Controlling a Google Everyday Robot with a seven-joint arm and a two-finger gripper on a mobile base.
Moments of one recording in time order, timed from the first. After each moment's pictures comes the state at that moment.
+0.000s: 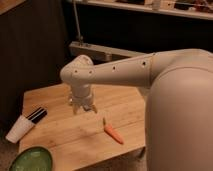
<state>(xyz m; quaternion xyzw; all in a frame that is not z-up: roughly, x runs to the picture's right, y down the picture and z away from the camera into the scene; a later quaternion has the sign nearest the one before) -0.104 0.102 0.703 -0.26 0.23 0.64 0.68</state>
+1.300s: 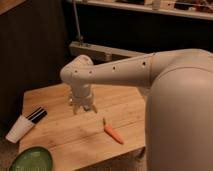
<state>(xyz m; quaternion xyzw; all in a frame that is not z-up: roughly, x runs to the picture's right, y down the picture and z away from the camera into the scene) -0.104 0.101 0.703 -0.26 0.23 0.64 0.68</state>
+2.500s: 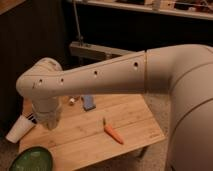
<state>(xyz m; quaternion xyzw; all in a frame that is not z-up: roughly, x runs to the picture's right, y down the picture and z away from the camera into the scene) -0.225 0.139 0.573 -0.36 0.06 0.40 0.84</state>
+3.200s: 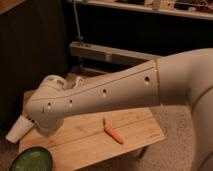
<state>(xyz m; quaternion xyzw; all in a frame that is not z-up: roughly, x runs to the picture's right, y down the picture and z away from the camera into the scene) -0.239 0.186 0.583 -0.36 -0.02 0.40 0.84</state>
